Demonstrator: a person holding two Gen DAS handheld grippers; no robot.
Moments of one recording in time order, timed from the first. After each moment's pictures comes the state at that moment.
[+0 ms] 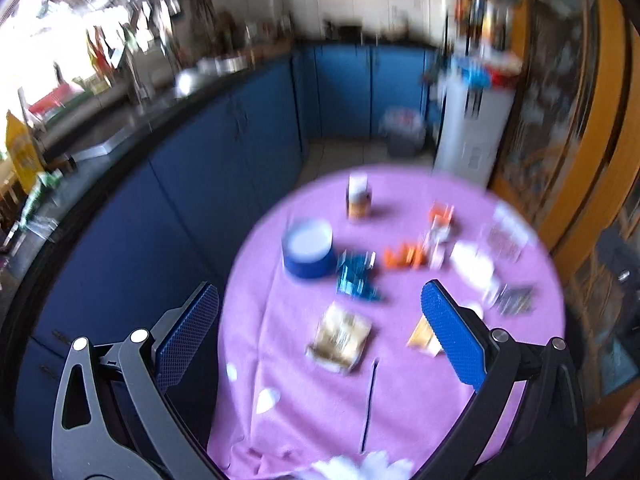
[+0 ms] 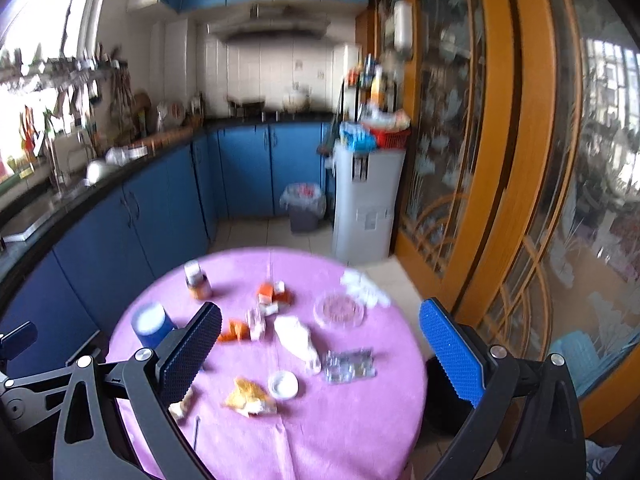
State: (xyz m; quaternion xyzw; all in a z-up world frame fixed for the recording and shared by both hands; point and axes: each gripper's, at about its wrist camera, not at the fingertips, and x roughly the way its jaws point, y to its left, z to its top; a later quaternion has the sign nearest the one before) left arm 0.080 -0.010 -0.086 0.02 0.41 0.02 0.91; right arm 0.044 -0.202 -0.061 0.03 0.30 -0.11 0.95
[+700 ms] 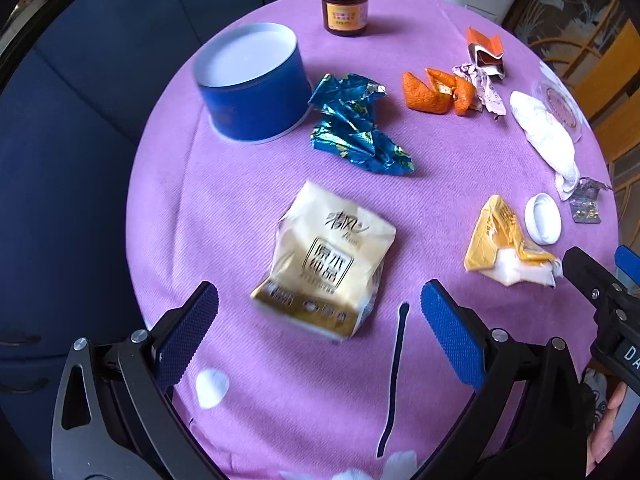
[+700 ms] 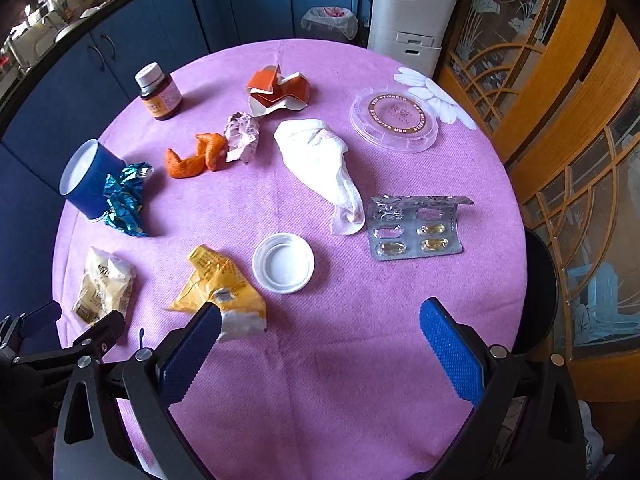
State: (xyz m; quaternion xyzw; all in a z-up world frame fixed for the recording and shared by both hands) left arm 0.147 -0.013 -0.235 0.03 0.62 -0.02 0.79; right arm 0.129 -0.204 -0.209 0.05 0.57 -0.05 0.82
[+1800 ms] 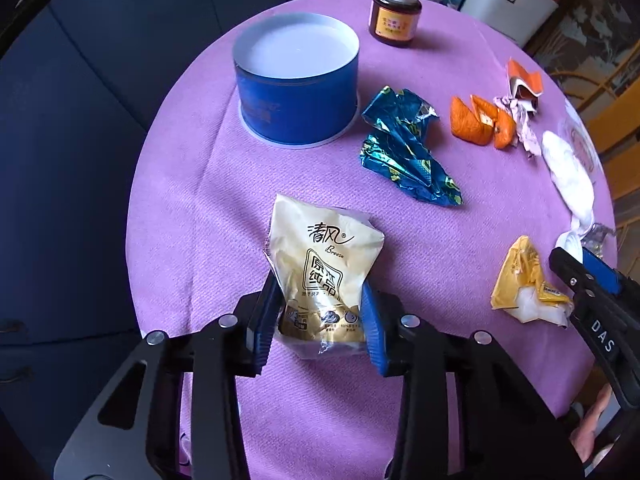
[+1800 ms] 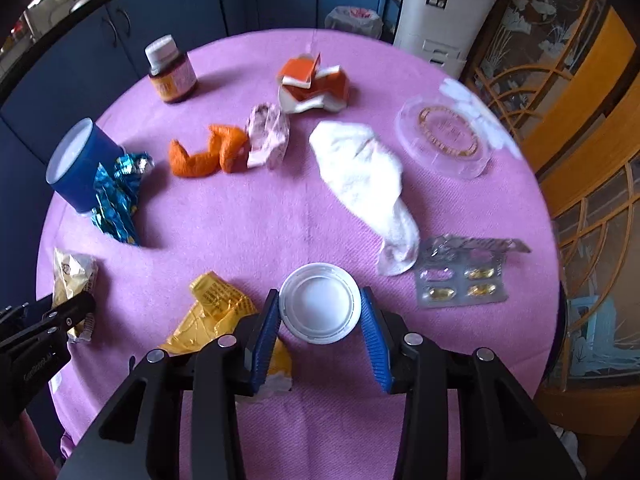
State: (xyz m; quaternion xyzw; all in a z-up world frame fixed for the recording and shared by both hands) left arm 0.165 0.034 -0.235 -0.03 0.61 0.00 0.79; right arm 0.151 -0.179 -0.222 0.00 0.55 -0.03 0.84
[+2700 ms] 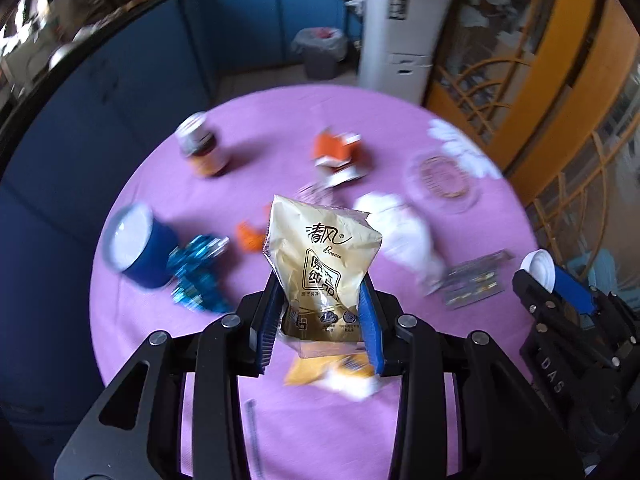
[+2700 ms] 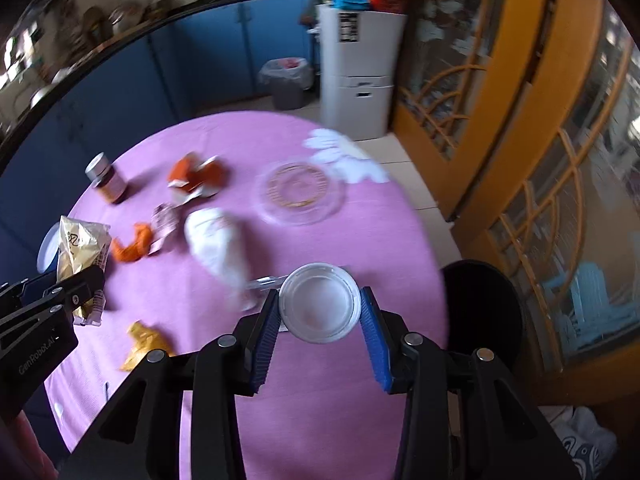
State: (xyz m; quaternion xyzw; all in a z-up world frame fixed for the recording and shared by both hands) left arm 0.177 -0.129 -0.149 0.07 0.50 -0.11 0.85; right arm 0.121 -0.298 -0.175 0.08 0.47 -0.13 0.87
